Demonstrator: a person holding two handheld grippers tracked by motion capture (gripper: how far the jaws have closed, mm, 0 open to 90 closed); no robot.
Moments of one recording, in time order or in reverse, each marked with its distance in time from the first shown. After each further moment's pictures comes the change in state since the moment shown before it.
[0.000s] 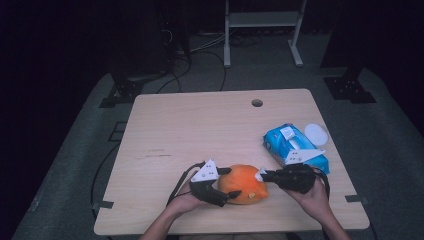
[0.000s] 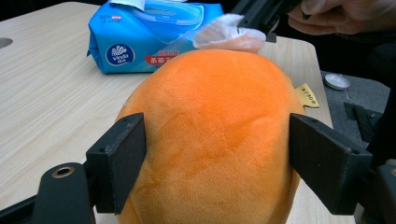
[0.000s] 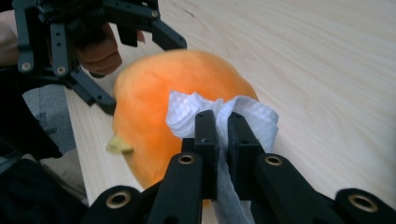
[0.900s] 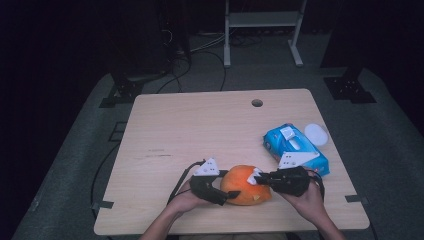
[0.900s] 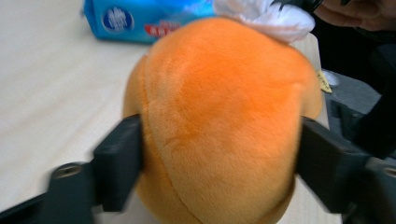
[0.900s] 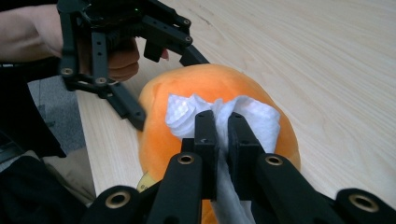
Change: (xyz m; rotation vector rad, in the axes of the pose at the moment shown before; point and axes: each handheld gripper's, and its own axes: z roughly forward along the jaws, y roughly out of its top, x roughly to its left) left arm 0.005 -0.001 0.002 0.072 -0.017 -0.095; right arm 0.021 0.010 0.007 -0.016 0.007 -0.075
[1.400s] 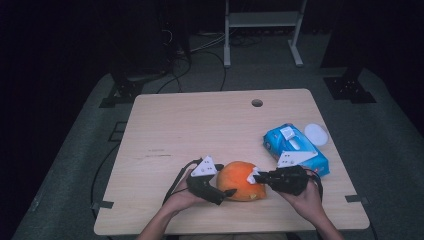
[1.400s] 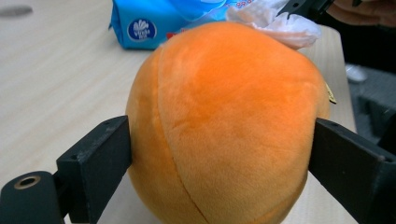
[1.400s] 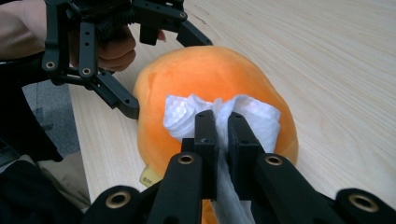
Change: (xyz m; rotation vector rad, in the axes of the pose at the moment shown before) left arm 0.005 0.001 -0.006 0.001 0.062 0.015; right arm -0.003 -0.001 0.005 0.002 -0.007 0.017
